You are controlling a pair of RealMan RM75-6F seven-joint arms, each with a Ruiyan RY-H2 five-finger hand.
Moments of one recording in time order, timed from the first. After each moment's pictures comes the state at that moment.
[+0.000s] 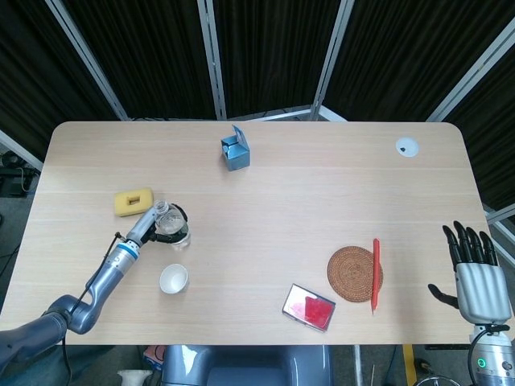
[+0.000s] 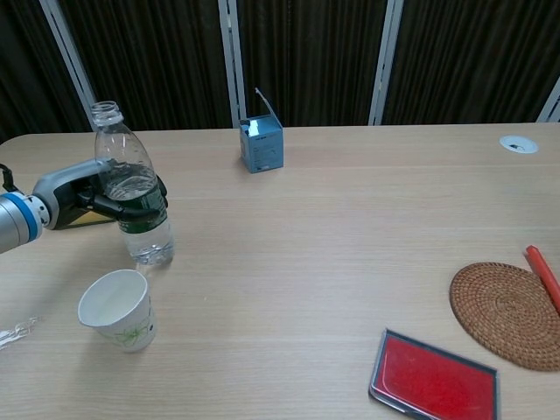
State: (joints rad) left arm -0.67 -1.71 -0.09 -0.89 1.49 0.88 -1.09; right arm 0.06 -1.12 0.11 -1.77 -1.44 1.51 -0.32
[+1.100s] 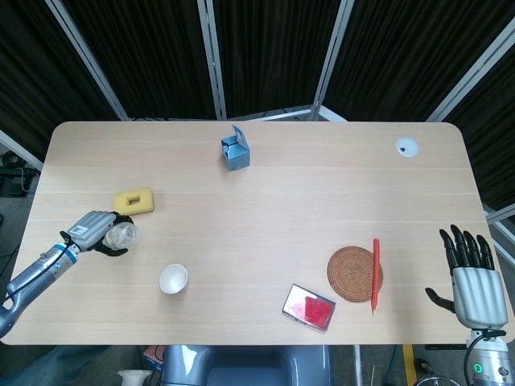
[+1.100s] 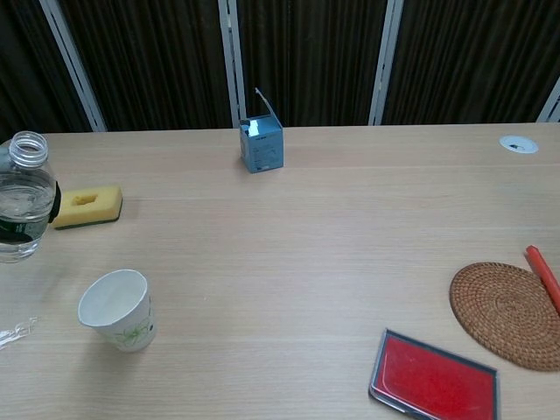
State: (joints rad) left arm -0.66 -1.31 0.11 -1.07 1.66 0.89 -0.68; right arm 0.05 -1.13 0.09 -1.80 -1.46 1.54 -0.35
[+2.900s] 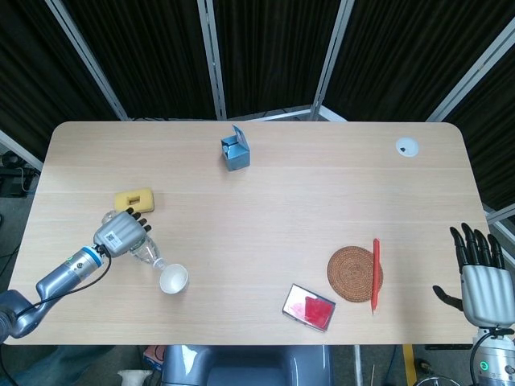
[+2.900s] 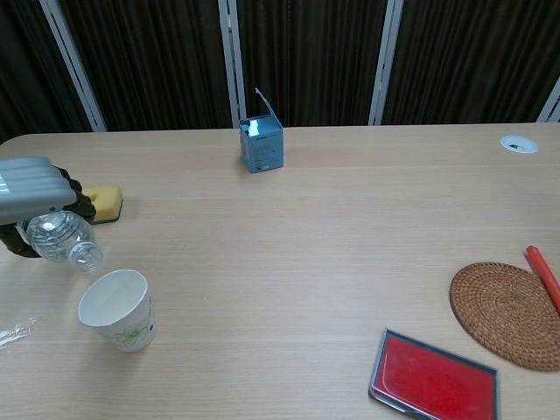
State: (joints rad) left arm -0.68 -1.46 0.13 -0.95 1.72 0.97 0.12; right arm 0.05 -1.12 0.10 -1.79 -1.42 1.54 -0.34
